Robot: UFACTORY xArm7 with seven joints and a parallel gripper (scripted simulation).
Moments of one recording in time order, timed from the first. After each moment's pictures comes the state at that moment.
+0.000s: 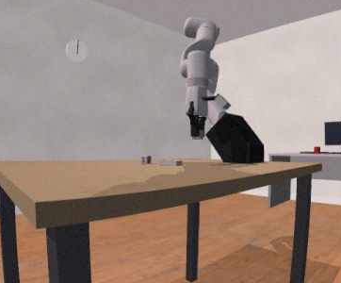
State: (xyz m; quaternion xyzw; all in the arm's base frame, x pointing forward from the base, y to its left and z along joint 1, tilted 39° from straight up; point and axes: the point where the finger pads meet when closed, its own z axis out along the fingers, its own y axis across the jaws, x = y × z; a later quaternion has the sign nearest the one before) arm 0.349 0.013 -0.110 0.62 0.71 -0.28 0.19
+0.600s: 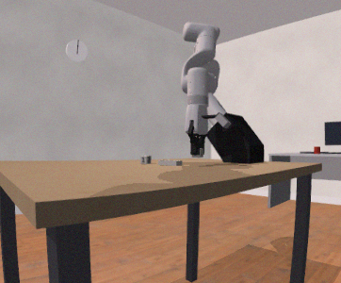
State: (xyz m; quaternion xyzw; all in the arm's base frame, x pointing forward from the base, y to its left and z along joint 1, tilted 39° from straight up) arm 0.344 -0.026 -0.159 0.62 0.71 -0.28 0.19
